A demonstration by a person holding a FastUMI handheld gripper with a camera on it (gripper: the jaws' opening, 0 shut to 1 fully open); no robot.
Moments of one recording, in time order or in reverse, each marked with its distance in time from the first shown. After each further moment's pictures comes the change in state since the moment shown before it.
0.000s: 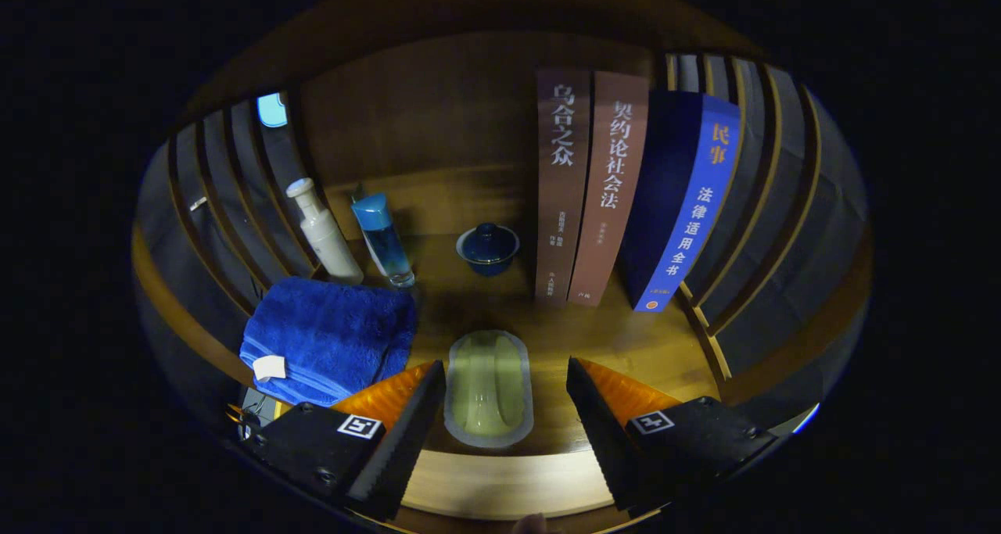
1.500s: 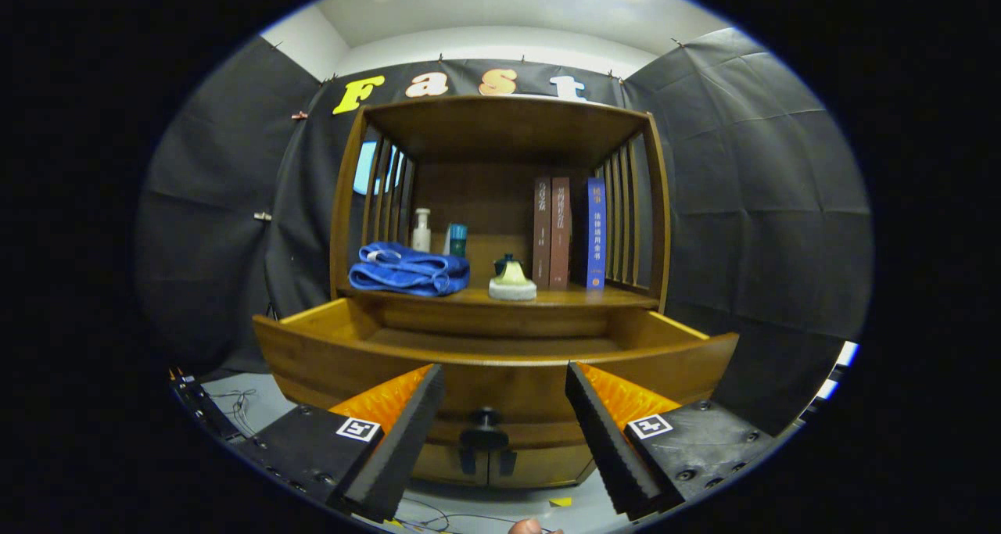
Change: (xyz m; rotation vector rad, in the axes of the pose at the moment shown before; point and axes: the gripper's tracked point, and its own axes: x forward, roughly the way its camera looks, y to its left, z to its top) arm -0.172 0.024 -0.258 -0.084 -0.607 -0.017
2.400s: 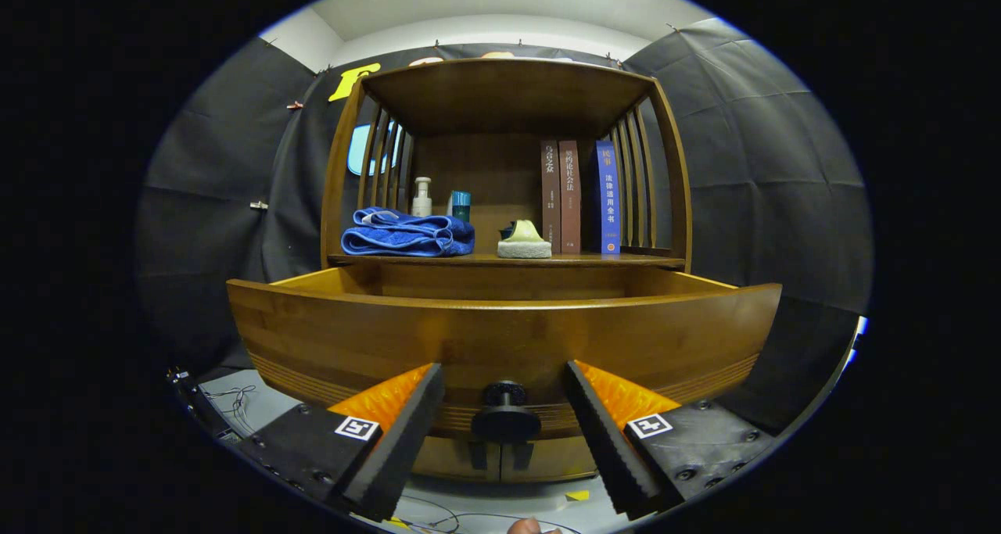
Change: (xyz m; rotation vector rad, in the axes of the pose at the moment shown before) arm 0.041 0.014 -0.034 0.031 0.018 0.004
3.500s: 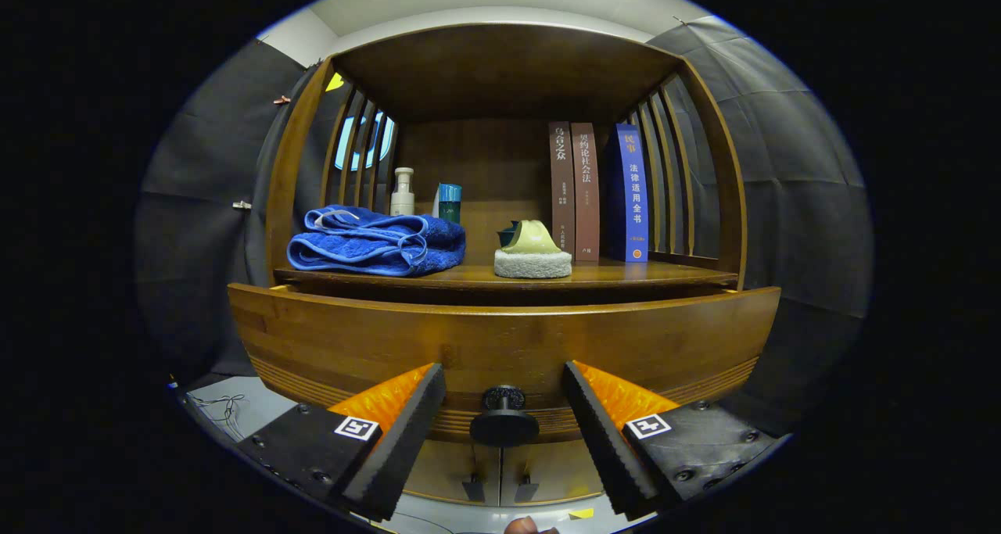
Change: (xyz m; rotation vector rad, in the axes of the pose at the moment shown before) arm 0.120 0.003 0.011 0.001 0.022 -0.005
